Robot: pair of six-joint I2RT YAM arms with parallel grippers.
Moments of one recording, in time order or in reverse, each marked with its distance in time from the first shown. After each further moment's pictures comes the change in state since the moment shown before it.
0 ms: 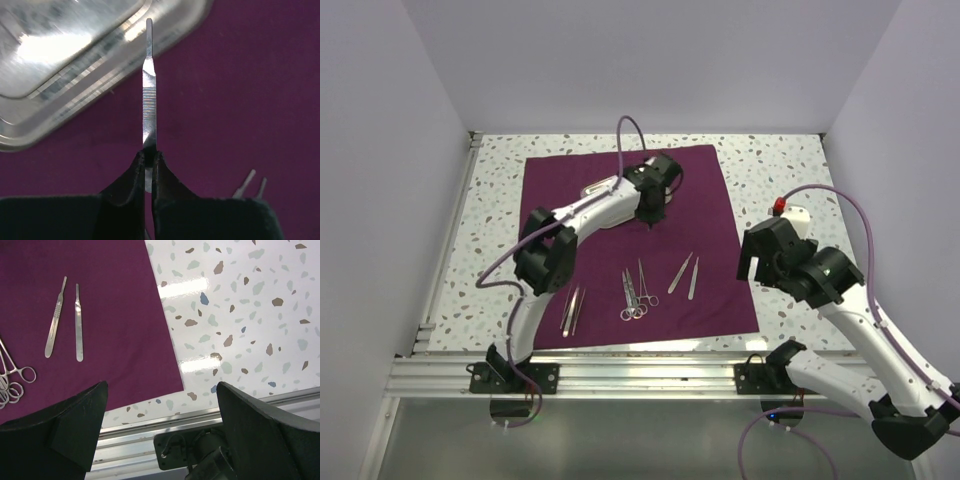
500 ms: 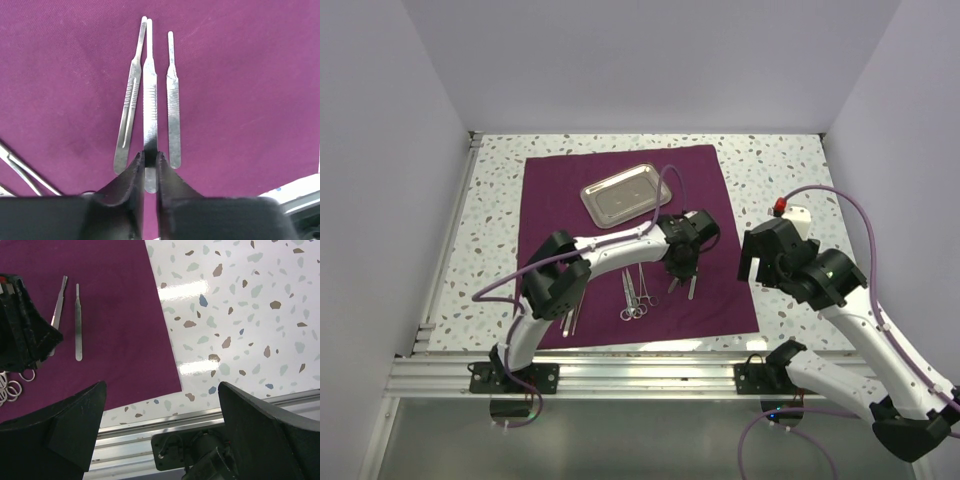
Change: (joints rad) left arm -0.320 -0.114 -0.250 0.060 0.121 -0.164; right arm 0.000 -0.018 0.001 0.000 0.000 -0.022
